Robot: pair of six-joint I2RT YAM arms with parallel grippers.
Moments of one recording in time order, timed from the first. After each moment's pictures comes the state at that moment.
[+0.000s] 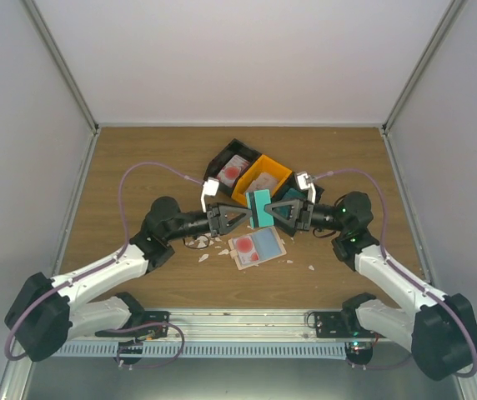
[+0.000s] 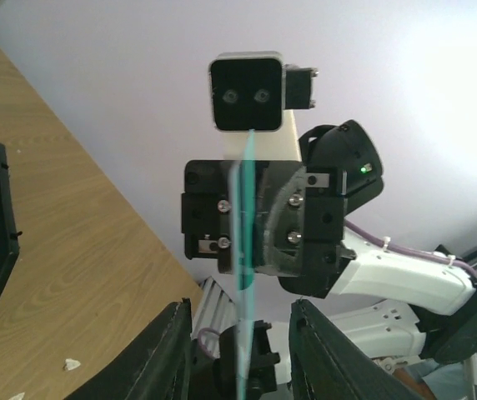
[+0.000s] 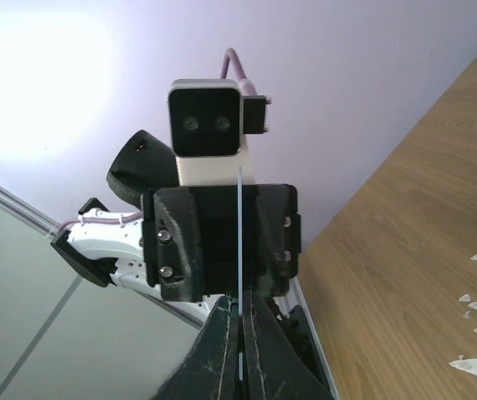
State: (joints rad) left arm -0.70 1.09 0.58 0.59 0.61 -0.93; right arm 0.39 1.03 0.51 0.69 -1.04 1.03
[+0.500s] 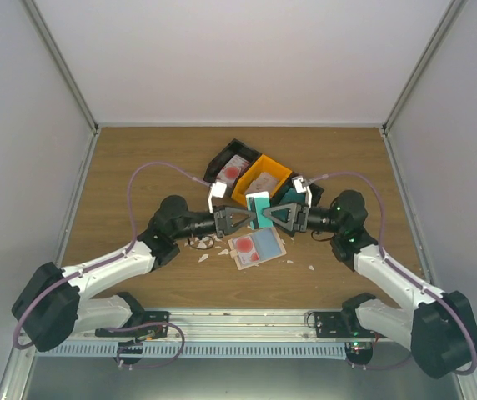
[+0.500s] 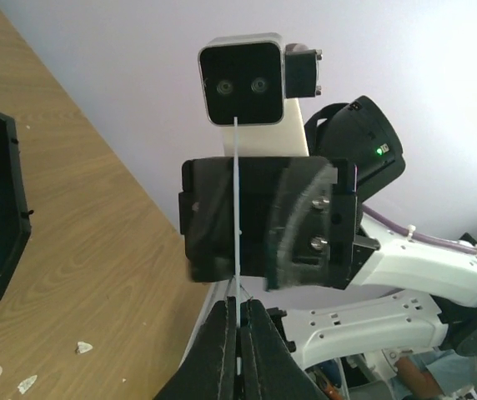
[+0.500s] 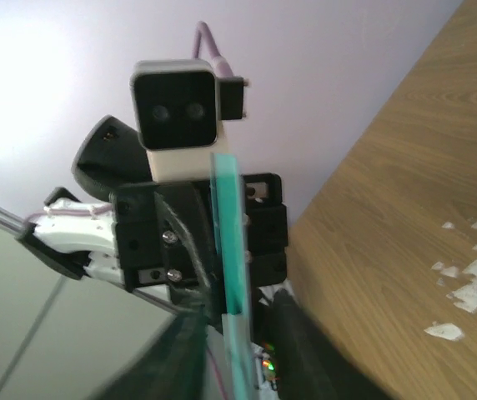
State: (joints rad) left arm -0.71 1.18 0.60 0.60 0.62 -0.91; right arm 0.39 1.05 0.49 0.64 -1.04 1.00
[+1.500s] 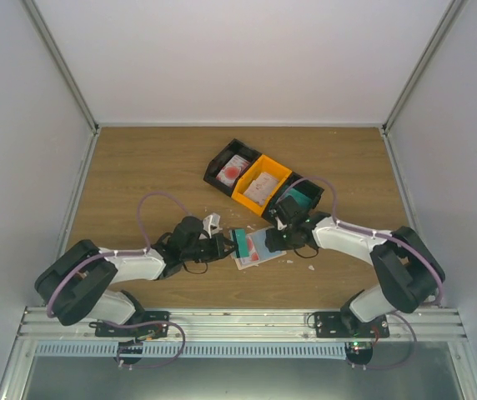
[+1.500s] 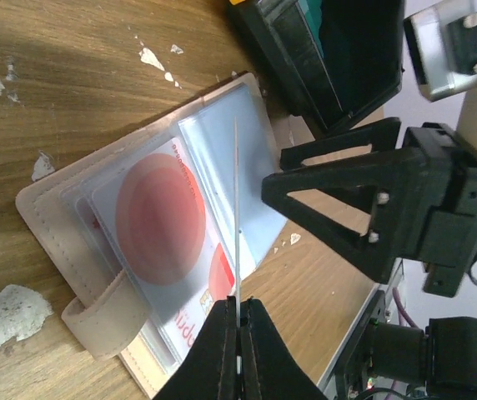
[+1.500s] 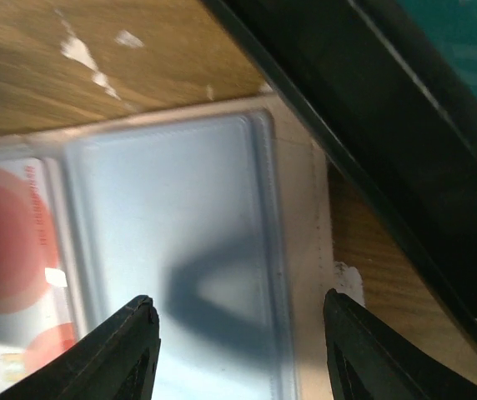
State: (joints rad) left arm -0.72 1.38 0.38 0.44 0.39 -0.98; right arm 0.64 1.48 0.75 -0.41 -0.10 0.45
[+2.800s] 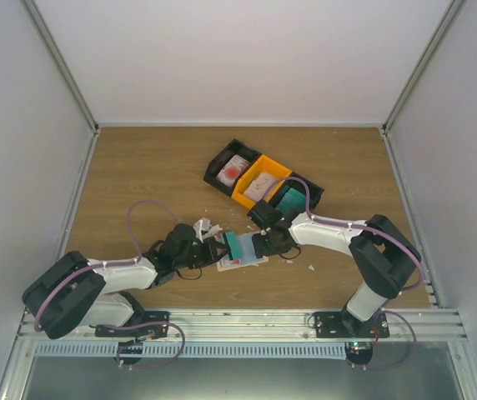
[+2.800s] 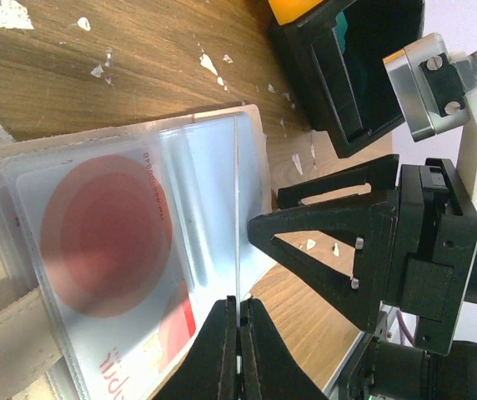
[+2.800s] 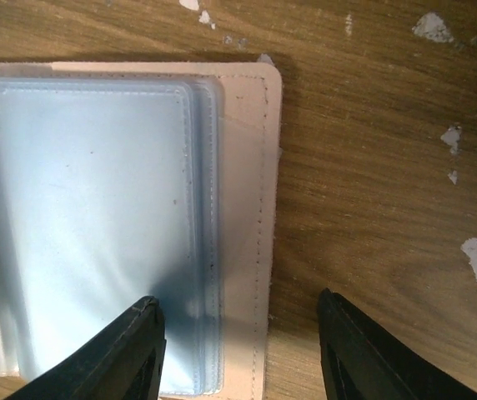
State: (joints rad) left arm -0.72 1.28 0.28 0.45 0.31 -1.06; right arm 0.81 1.65 0.92 -0.59 -0.01 0.57
